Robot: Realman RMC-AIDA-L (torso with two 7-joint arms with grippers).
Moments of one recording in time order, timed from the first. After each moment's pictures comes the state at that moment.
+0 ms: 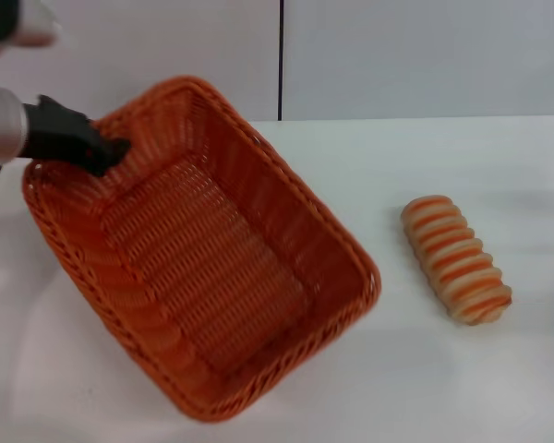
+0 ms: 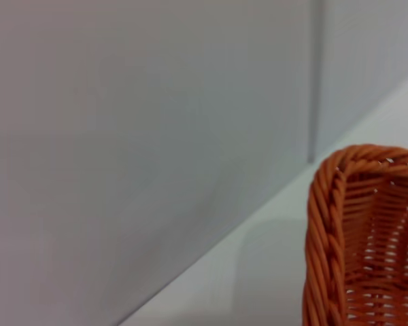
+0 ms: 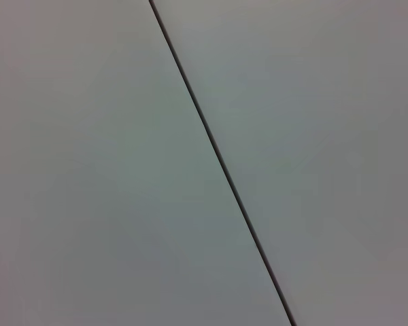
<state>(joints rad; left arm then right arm) -0.35 -2.07 1.33 1.50 2.54 1.19 -2.39 0.40 2.08 -0.49 0.03 -0.74 -1.42 0.55</state>
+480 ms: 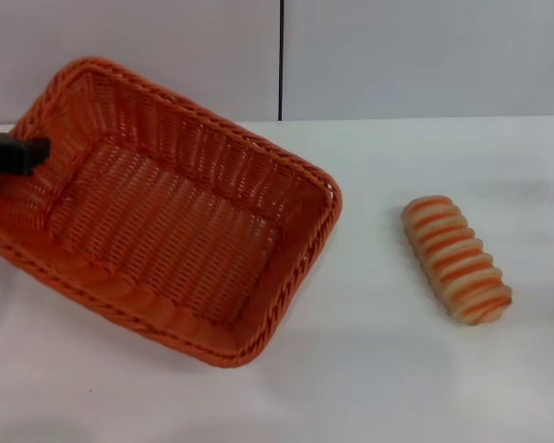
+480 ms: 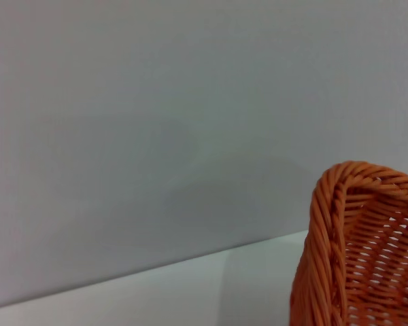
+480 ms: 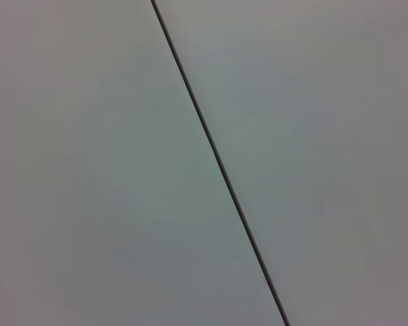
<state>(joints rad) -0.12 -2.07 1.29 1.66 2.47 1.12 -2.63 0.42 2.08 -0.48 -0.01 -0.74 -1.42 0.55</state>
